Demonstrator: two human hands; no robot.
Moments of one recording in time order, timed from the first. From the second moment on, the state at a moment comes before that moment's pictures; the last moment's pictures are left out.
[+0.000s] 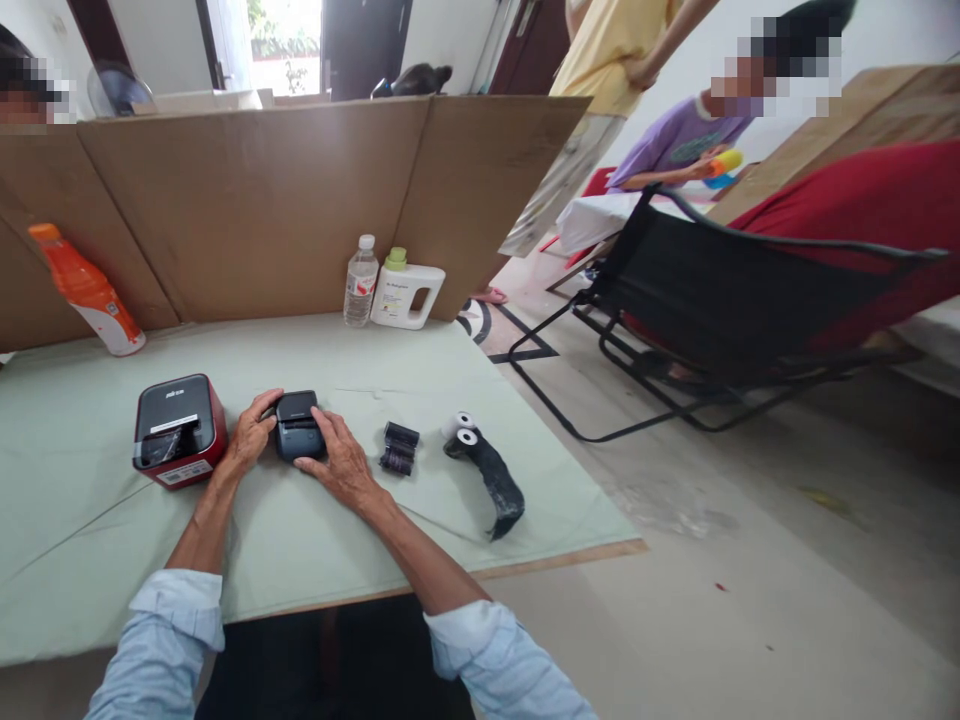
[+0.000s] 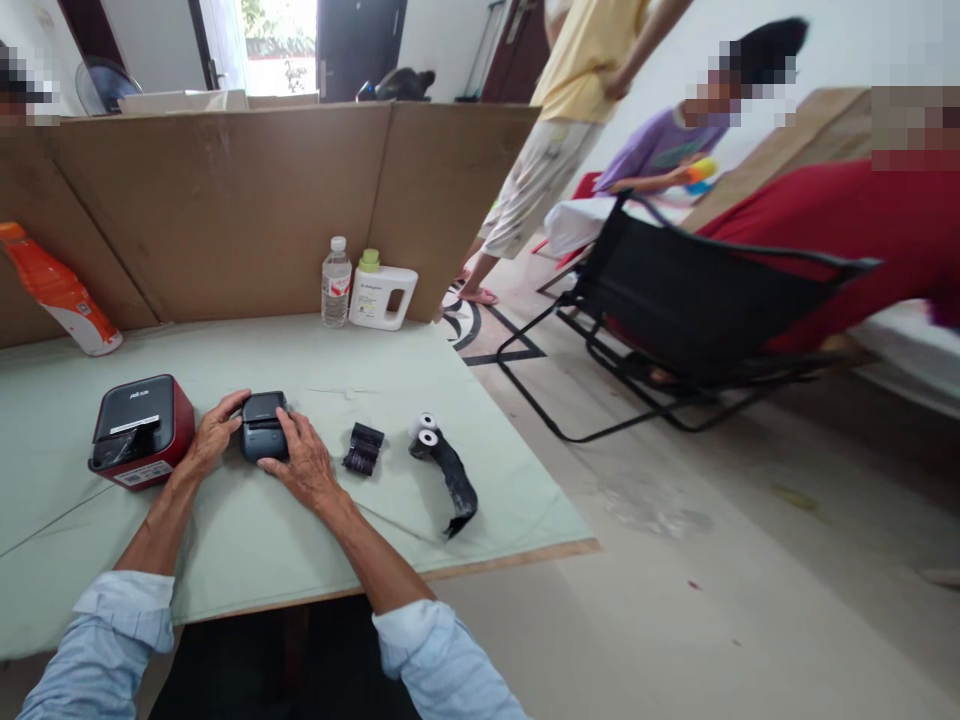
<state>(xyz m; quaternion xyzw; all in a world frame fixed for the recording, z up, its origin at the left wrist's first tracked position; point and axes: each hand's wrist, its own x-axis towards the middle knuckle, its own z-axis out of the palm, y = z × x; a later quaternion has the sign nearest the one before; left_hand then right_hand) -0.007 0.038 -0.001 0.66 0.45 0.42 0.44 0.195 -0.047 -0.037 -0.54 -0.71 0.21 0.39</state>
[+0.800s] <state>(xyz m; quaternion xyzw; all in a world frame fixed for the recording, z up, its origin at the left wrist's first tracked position) -0.009 0.041 0.000 0.62 0.45 0.41 0.49 0.195 -0.048 -0.035 -0.53 -0.72 0.19 0.41</state>
